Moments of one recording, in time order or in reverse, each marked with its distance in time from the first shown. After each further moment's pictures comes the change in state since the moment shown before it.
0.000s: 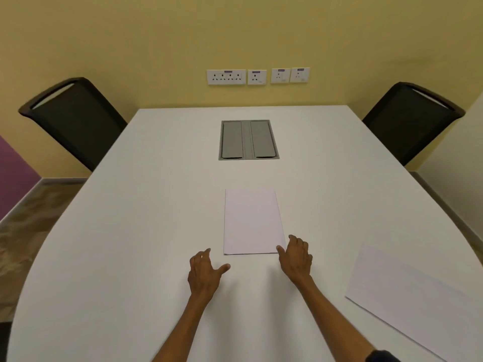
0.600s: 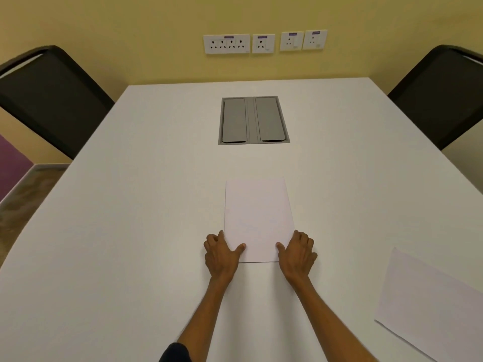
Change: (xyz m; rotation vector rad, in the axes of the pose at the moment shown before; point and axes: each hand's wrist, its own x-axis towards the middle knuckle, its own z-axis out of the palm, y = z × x) left_hand 0.097 0.037 0.066 0.022 0.030 -0.056; right_hand 0.074 -0.013 0.065 -0.086 0.068 0.100
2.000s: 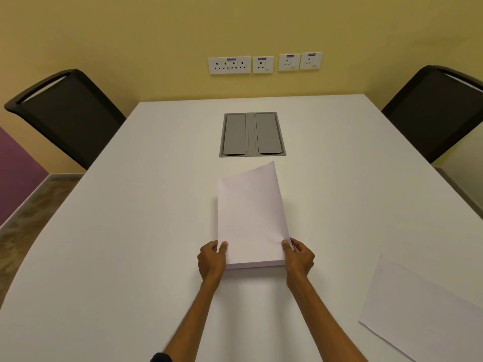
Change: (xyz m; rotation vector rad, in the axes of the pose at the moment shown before) left_hand -0.026 0.015 -0.028 -0.516 0.113 -0.218; right_hand -0.012 0.010 -0.035 1.234 0.062 0.391
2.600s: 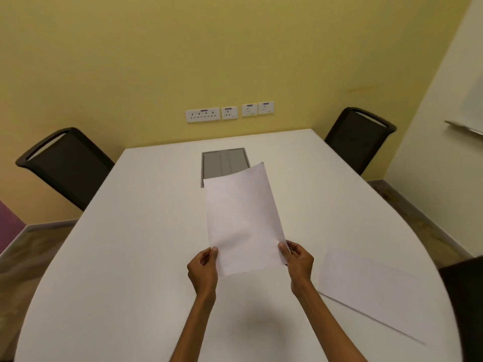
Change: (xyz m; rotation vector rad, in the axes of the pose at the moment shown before) left_hand -0.152 0.055 -0.086 -0.449 -0.044 0.156; right_hand -0.115 -0.070 -0.129 0.222 -0.154 -0.171
